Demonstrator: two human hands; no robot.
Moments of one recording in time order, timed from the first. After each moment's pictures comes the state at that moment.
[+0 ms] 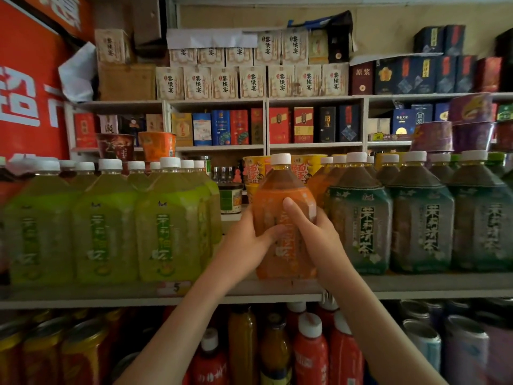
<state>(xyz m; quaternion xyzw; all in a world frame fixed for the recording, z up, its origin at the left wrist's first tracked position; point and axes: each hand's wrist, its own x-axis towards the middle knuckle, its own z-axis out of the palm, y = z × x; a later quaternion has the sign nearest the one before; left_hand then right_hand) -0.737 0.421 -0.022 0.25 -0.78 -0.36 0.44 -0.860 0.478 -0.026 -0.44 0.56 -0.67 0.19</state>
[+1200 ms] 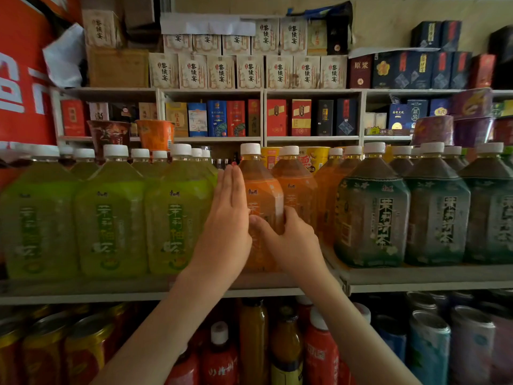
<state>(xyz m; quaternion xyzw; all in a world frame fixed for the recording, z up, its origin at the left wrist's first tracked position) -0.697 0.413 -0.020 0.30 -0.82 0.05 0.48 -0.816 0.446 -0.043 -0.54 0.66 -0.52 -0.03</state>
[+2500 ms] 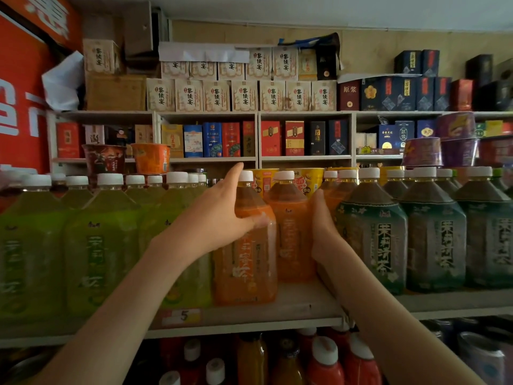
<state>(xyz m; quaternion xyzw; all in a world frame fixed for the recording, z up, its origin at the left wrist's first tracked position) -0.686 0.388 0.046 0.30 -0.87 0.02 0.38 -0.889 0.403 0.010 -0.30 0.50 -0.74 0.35</state>
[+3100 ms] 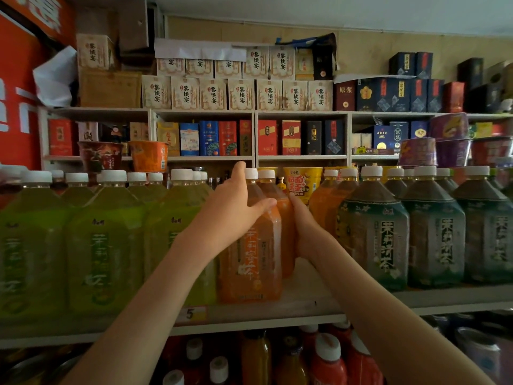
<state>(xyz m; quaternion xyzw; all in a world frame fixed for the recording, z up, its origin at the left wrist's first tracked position) -0.702 0.384 0.045 0.29 -0.84 0.02 0.45 -0.883 0.368 0.004 -0.33 0.53 -0.67 0.41</state>
